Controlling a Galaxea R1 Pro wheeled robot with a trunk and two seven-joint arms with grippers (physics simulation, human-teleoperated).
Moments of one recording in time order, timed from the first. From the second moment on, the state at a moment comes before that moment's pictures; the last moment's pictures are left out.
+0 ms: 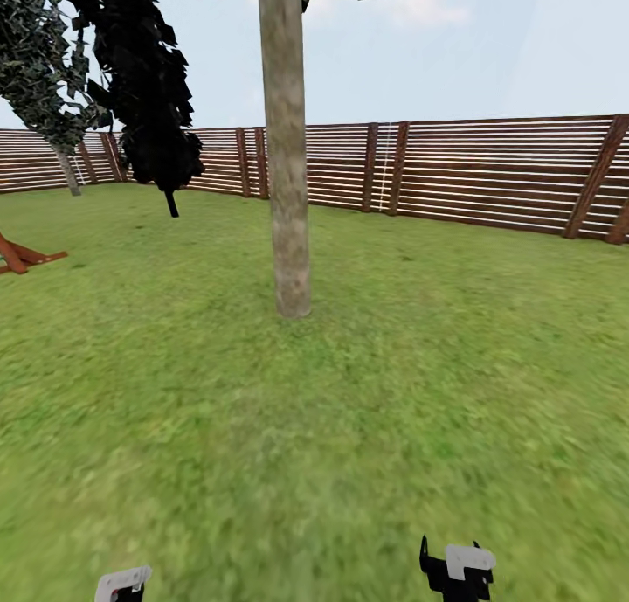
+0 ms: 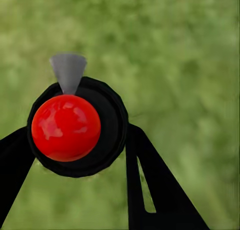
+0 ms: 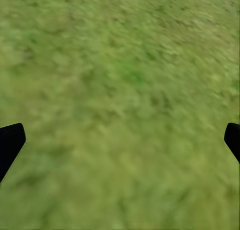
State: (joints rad) left arm -0.40 0.21 0.39 -0.06 -0.15 -0.37 -0.14; right arm -0.37 0.04 -0.11 -0.16 0.31 -0.64 -0.45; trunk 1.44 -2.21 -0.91
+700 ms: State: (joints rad) left arm -0.40 0.21 0.39 -0.06 -0.15 -0.37 -0.14; right arm -0.37 0.03 -0.11 -0.16 0.31 -0.64 -0.45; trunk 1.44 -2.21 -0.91
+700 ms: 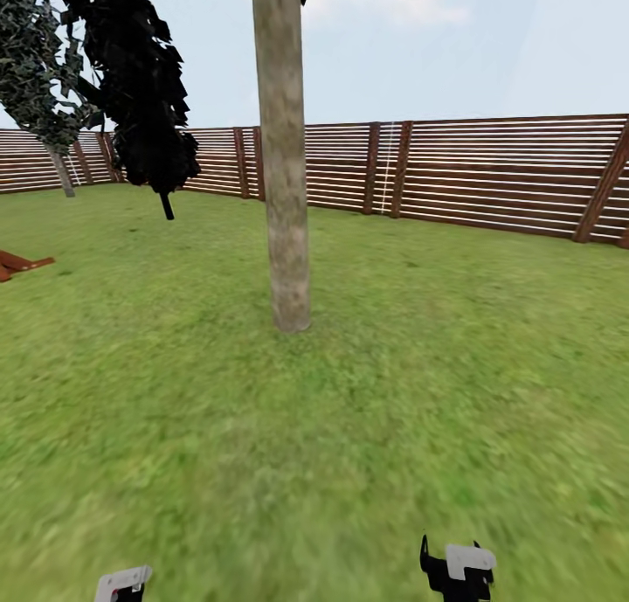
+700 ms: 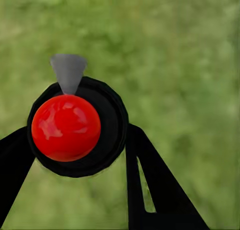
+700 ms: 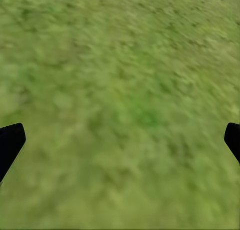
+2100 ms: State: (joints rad) left arm -0.40 0.20 0.39 -0.06 -0.15 -0.37 -0.14; right arm -0.37 0.04 -0.11 -0.16 0.31 -0.64 -0.45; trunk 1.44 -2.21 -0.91
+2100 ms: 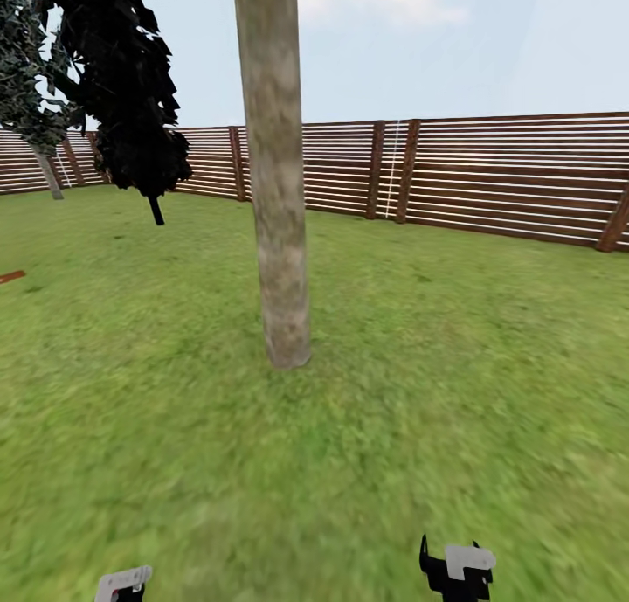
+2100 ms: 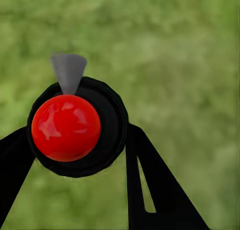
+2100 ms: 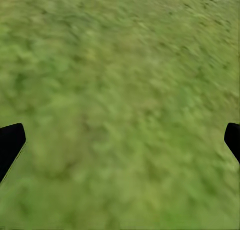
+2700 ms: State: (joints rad) left arm -0.40 0.20 0.39 -0.06 -0.15 -0.37 -0.14; right arm -0.37 0.04 -0.11 -0.16 0.31 -0.64 -0.45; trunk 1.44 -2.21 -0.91
